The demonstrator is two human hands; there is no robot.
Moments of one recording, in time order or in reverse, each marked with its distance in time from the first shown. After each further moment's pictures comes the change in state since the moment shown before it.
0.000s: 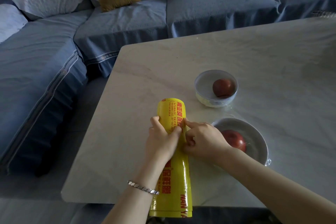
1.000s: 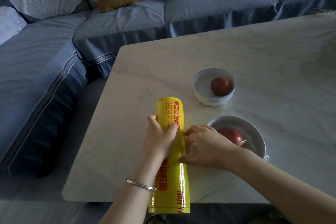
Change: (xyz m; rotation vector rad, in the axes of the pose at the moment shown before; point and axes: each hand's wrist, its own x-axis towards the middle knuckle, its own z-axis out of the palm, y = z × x) left_hand 0.000 -0.001 -0.004 -0.070 -0.022 0.001; right_hand -0.019 -0.012 -0.019 -0.009 -0.276 0.011
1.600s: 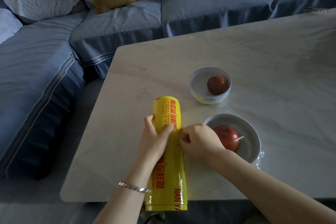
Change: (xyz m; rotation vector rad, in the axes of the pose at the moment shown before) left_hand -0.005 -0.009 -0.006 -0.085 -0.082 0.014; right_hand 0.020 0.009 0.032 0.162 0.358 0.099
